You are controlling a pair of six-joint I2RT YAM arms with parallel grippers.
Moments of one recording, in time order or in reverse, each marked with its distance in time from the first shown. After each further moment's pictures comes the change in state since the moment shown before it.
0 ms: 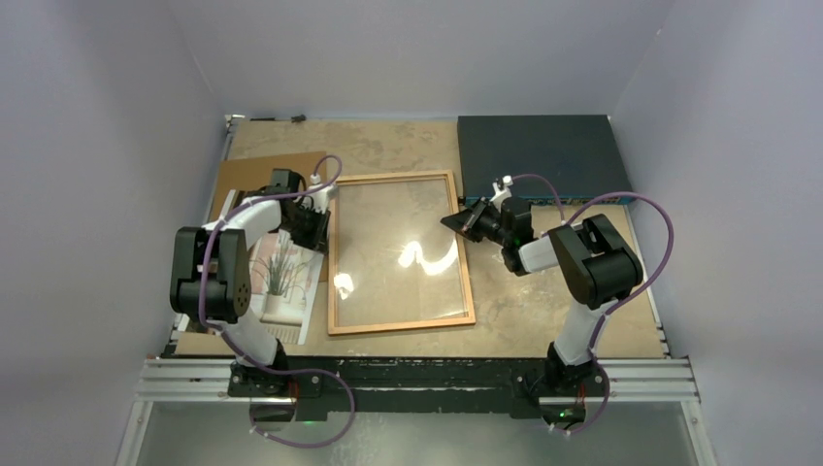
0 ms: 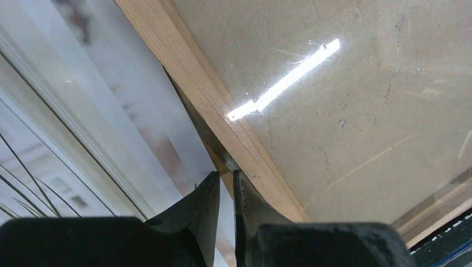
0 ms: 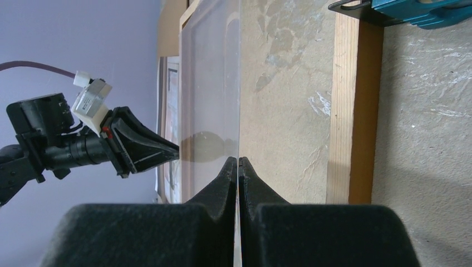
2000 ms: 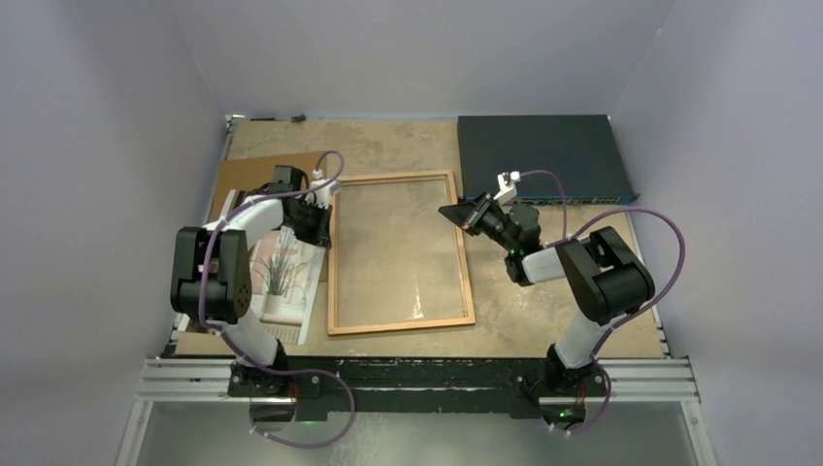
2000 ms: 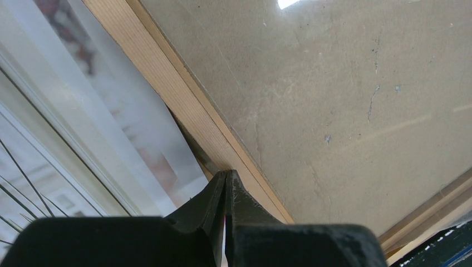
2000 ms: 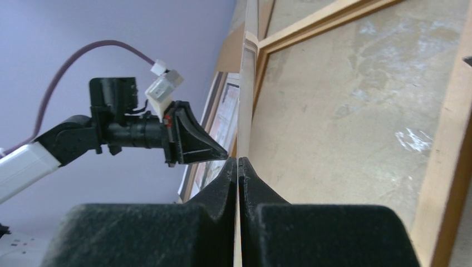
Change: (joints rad) left arm -0.019 -0.003 0.016 0.036 0.011 -0.026; right arm 0.040 -0.095 -0.092 0.269 0.017 0.021
